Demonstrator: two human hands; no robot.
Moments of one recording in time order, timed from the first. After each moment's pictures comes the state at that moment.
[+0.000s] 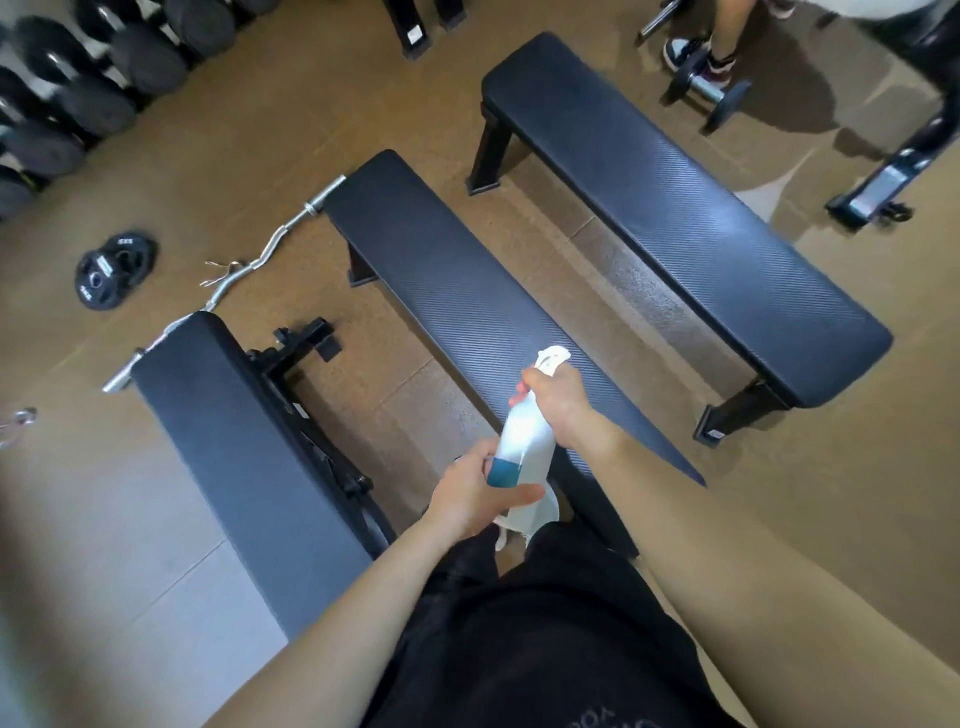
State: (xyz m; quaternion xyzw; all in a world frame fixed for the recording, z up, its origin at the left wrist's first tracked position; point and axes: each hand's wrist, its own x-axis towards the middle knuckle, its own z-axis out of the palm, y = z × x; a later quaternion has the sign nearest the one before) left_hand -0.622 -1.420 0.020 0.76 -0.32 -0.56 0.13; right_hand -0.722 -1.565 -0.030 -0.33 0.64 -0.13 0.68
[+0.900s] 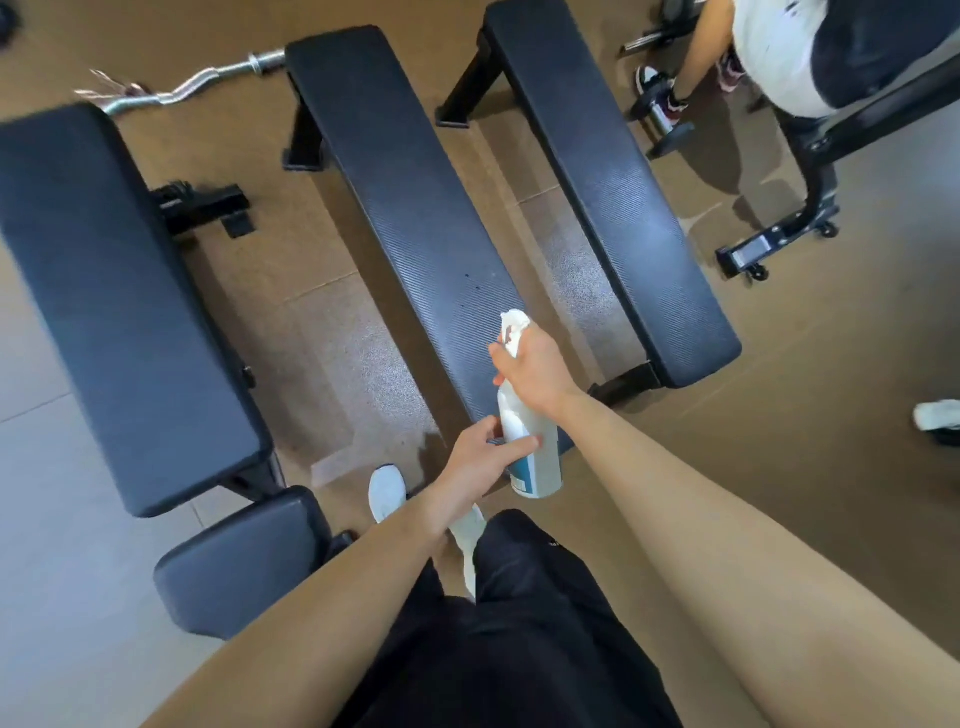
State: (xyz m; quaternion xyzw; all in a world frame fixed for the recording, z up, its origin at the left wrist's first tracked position) left_hand -0.761 -1.307 -0.022 0.62 -0.12 -0.68 0.38; right_hand -0.801 -1.448 0.022 -0.70 0.55 0.00 0.45
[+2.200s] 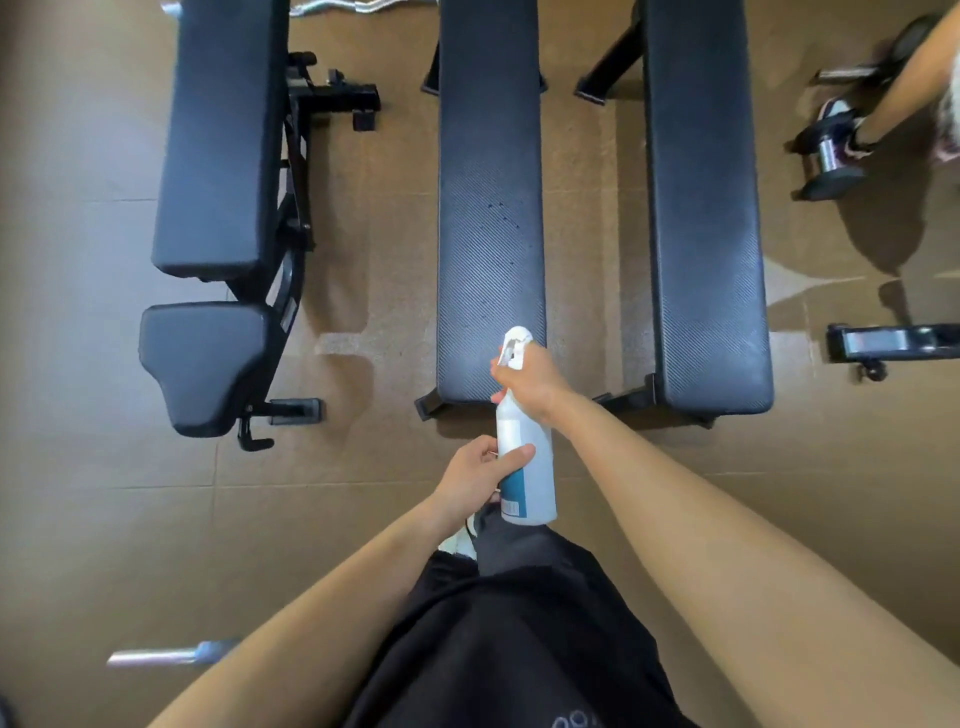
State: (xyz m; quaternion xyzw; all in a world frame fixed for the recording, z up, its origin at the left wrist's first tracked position) left_hand -1.105 -1.326 -0.016 0.71 0.05 -0.56 0.43; right_hand -1.073 -1.487 -0.021 -0.66 0.41 0.17 0.61
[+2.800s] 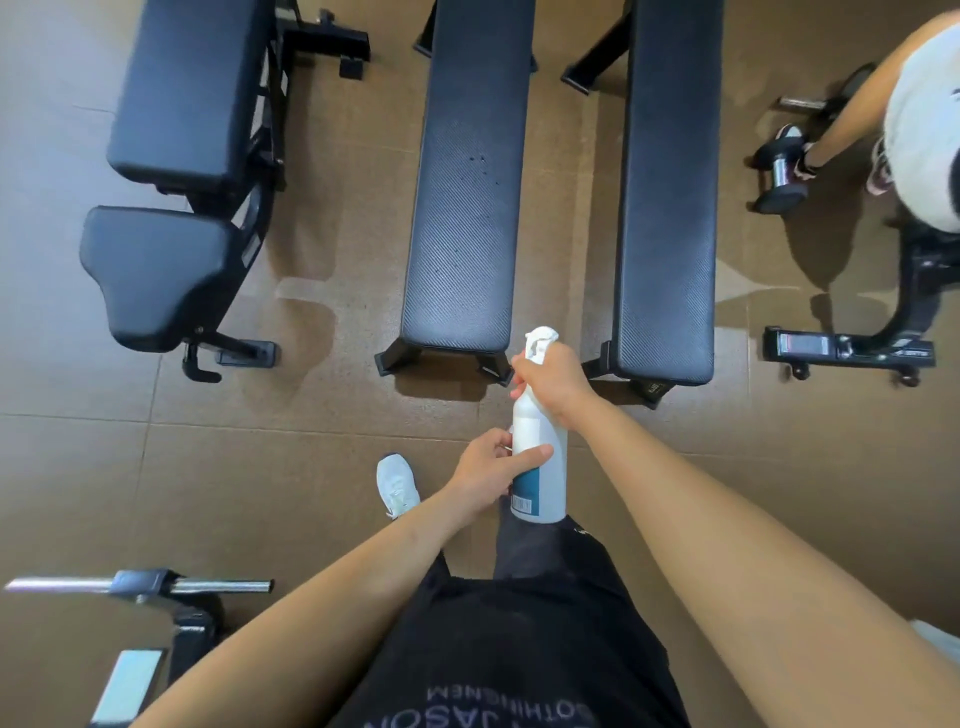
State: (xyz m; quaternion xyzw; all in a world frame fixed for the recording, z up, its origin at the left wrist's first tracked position) left_hand -1.243 -1.329 -0.017 0.69 0.04 -0.56 0.45; right_hand -1.211 -1.484 -0.016 -0.72 0.43 0.16 0.52
